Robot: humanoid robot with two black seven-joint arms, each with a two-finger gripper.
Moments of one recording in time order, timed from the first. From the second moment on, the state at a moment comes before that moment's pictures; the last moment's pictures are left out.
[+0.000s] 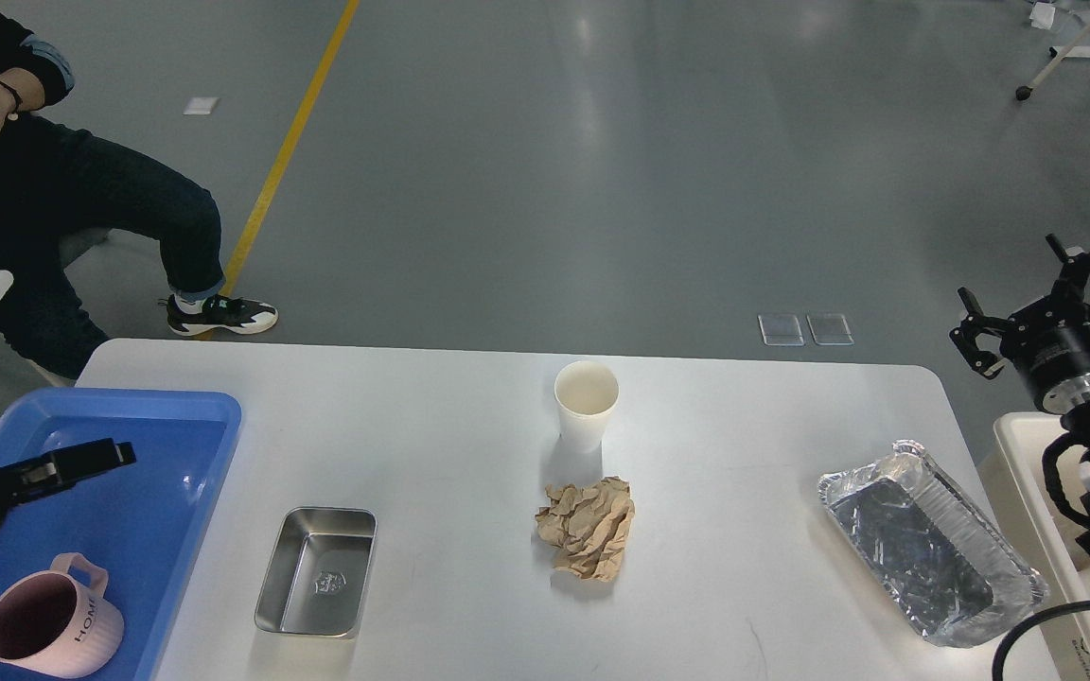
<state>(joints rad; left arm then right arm) -0.18 1.08 -0.90 -1.42 1.26 -0.40 0.03 0.73 -0.39 0.70 0.22 0.30 0.65 0.28</state>
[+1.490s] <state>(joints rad) -0.25 1.65 -0.58 -1.43 1.09 -0.44 -0.75 0.72 -0.40 0.70 0.22 0.30 0.65 0.27</state>
